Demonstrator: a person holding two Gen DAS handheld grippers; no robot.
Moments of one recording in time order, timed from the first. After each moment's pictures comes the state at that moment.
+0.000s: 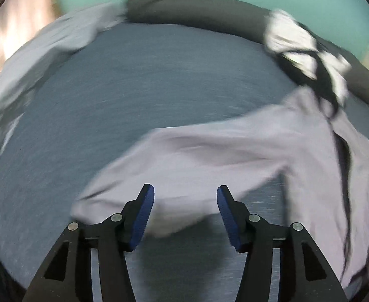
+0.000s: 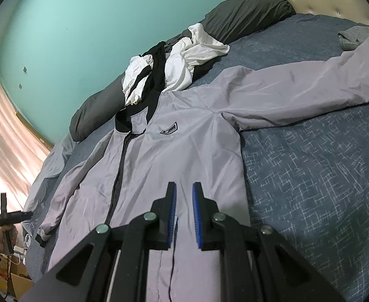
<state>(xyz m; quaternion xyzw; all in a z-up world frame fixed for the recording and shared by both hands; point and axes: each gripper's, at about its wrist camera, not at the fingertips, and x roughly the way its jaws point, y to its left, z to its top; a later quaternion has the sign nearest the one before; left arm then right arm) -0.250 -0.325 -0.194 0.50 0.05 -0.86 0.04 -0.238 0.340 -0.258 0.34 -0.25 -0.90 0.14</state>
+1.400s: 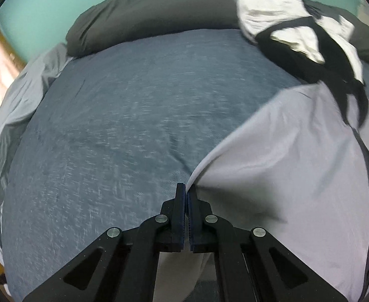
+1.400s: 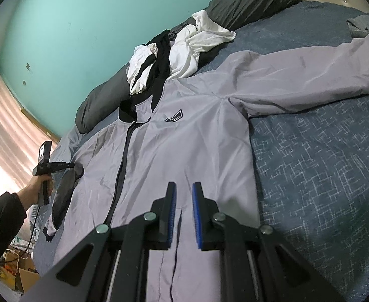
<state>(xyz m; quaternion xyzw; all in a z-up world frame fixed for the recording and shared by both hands) -0.477 -0.250 -0.244 0.50 -0.08 -0.86 0.05 -0.246 0.337 -0.270 0.37 -0.25 -0.88 0.17</state>
